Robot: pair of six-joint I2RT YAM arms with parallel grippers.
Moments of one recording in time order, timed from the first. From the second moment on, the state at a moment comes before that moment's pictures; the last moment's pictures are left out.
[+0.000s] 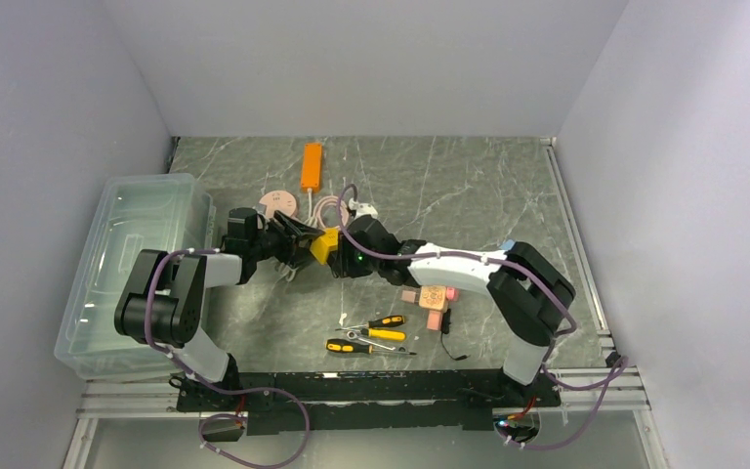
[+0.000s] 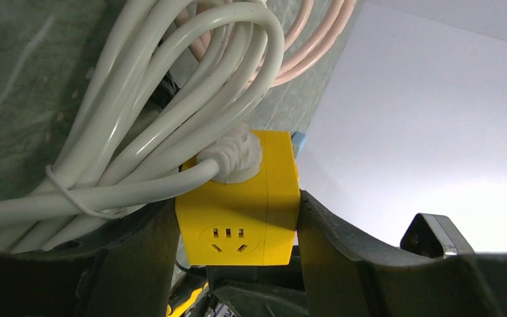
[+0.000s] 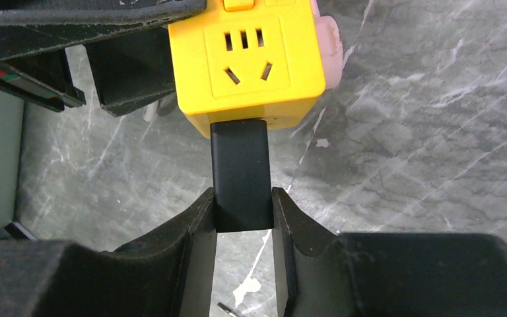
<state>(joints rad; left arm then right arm) -0.13 1.61 0.58 0.45 0.62 -1.27 0.91 1.75 1.04 0.02 0.07 0.64</state>
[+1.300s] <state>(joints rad) -0.12 1.61 0.58 0.44 0.60 -1.28 0.91 1.81 1.16 -0.11 0.07 0.69</state>
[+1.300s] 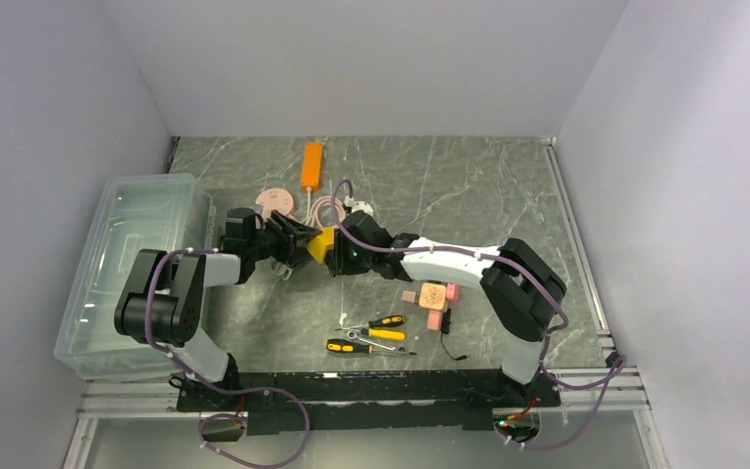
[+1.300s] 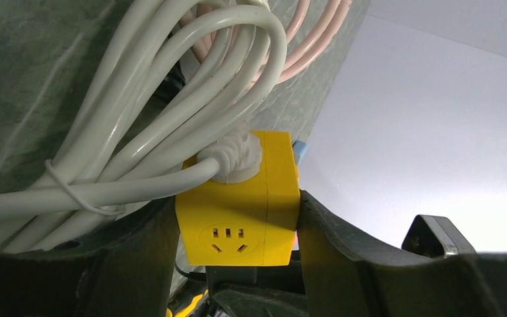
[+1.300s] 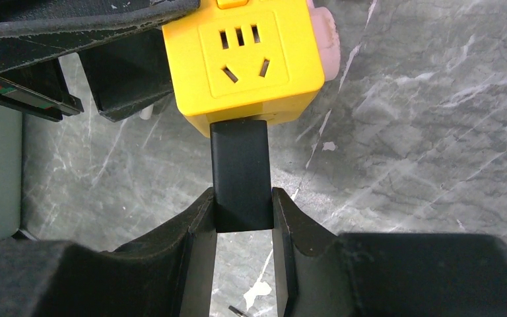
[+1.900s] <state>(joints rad) -0.12 1.61 0.57 0.45 0.63 -1.27 0.91 1.74 1.00 0.10 0.05 0.58</state>
